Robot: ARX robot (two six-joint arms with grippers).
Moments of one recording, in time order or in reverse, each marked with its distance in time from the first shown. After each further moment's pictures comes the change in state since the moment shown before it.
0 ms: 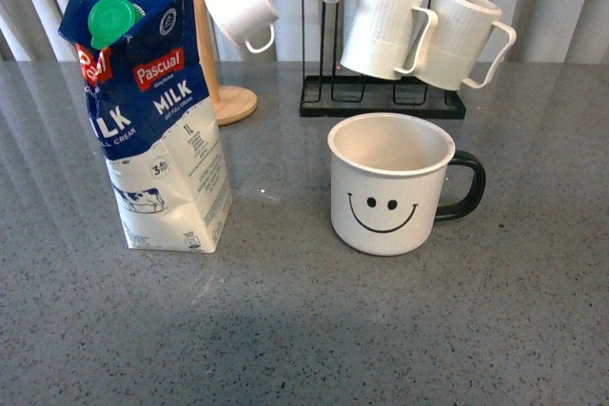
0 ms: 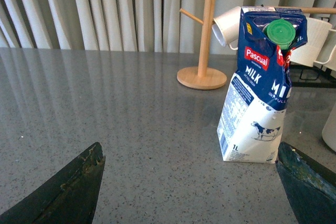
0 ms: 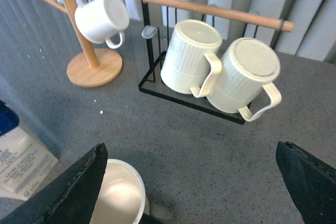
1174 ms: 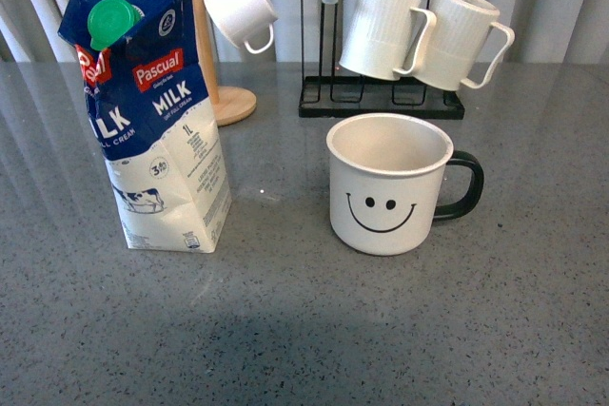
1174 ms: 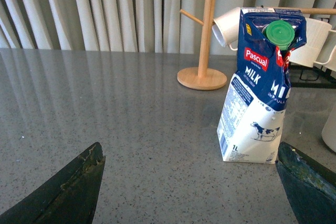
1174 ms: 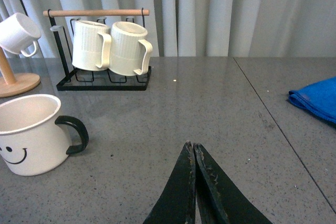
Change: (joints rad) left arm 0.000 0.000 0.000 0.000 0.000 0.000; right arm -0.223 -1.171 -1.098 0.298 0.180 0.076
